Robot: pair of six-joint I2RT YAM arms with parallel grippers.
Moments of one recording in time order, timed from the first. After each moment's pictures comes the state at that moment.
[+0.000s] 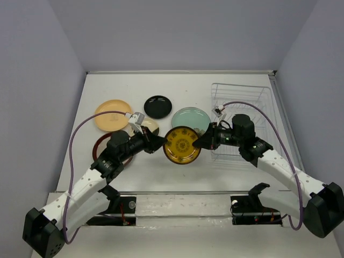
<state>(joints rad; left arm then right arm) -0.60 0.74 0.46 0.11 0.29 -0.67 0.53 1.01 0.65 0.01 -0.67 0.63</state>
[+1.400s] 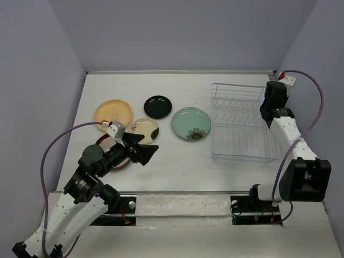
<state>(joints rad) -0.63 0.38 0.60 -0.26 0.20 -0.40 -0.05 1.35 1.07 -0.27 0.65 0.15</state>
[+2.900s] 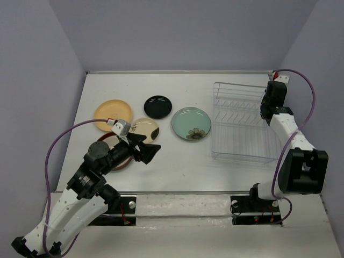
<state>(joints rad) -0.65 0.44 0.60 -0.26 0.17 -0.40 -0.09 1.43 1.08 -0.19 0.55 -0.03</state>
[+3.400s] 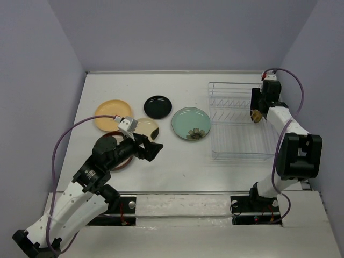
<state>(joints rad) -0.65 0.53 0.60 -0.27 0.15 -0.40 -0.10 1.59 1.13 -0.18 0.29 -0.09</state>
